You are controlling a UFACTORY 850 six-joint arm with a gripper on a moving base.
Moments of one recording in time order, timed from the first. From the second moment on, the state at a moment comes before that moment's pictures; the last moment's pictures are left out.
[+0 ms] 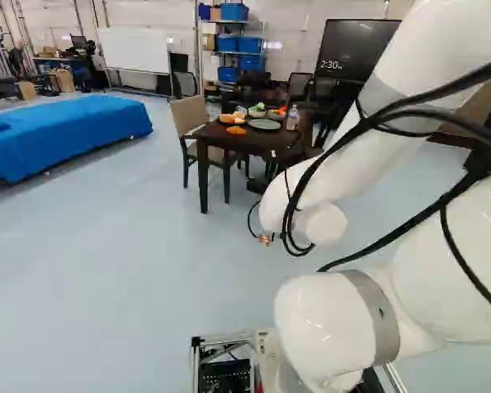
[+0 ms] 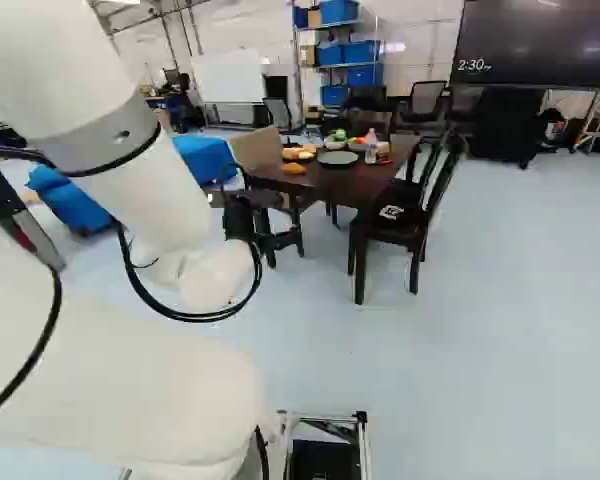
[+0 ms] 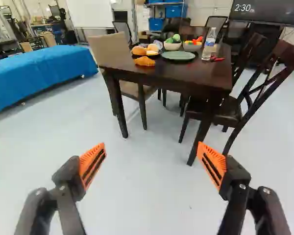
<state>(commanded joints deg) 0.0 16.0 -5.0 0.0 50.0 0.0</state>
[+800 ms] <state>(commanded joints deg) 0.0 16.0 -5.0 0.0 50.0 0.0</state>
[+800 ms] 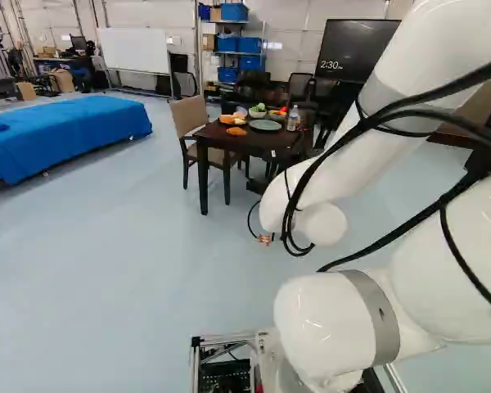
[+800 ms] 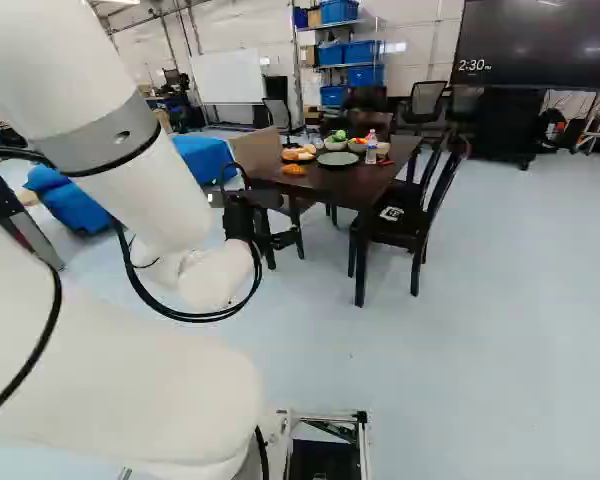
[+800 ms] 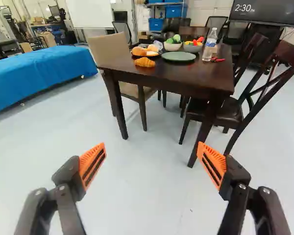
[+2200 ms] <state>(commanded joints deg) 0.0 16.0 -5.0 0.0 50.0 0.0</state>
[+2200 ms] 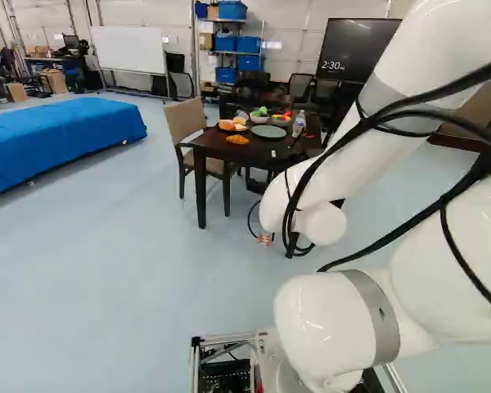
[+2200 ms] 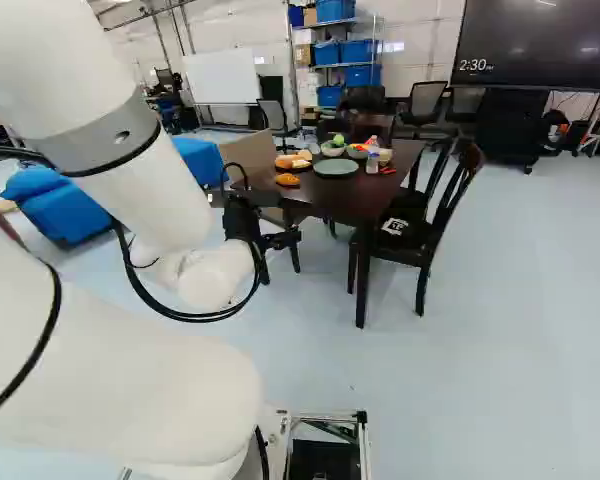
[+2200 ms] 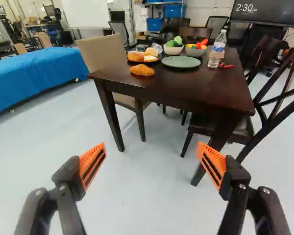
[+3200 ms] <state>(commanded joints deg) 0.0 16.0 -5.0 0.0 50.0 0.0</state>
